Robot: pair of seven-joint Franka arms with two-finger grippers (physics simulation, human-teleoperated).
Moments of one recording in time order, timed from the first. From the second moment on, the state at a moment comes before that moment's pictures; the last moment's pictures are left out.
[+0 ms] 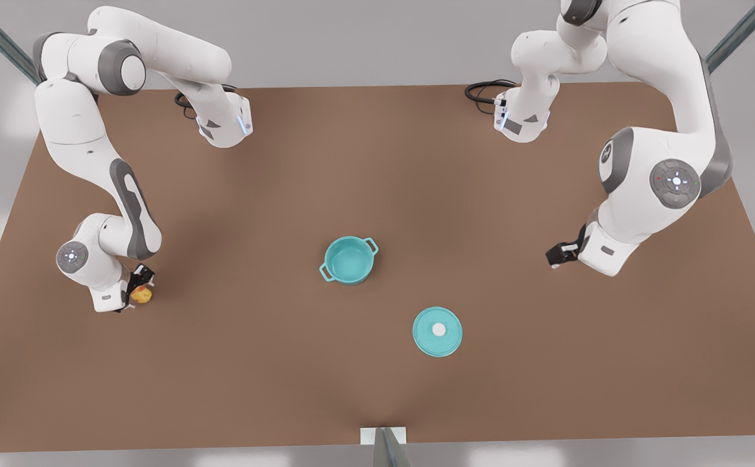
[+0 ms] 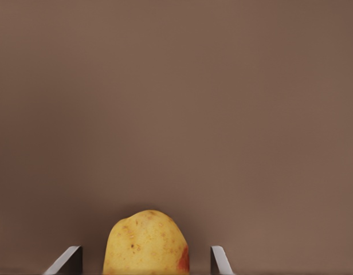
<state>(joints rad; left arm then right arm) -0.08 0.27 -0.10 -1.46 0.02 1.72 -0.37 -0.31 0.60 0.04 -1.96 -0.14 2.58 -1.16</state>
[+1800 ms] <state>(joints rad) -0.04 0.26 -0.13 -1.43 -0.12 1.54 -0.10 0.29 0.63 0.41 -1.61 -0.12 2.23 -0.54</state>
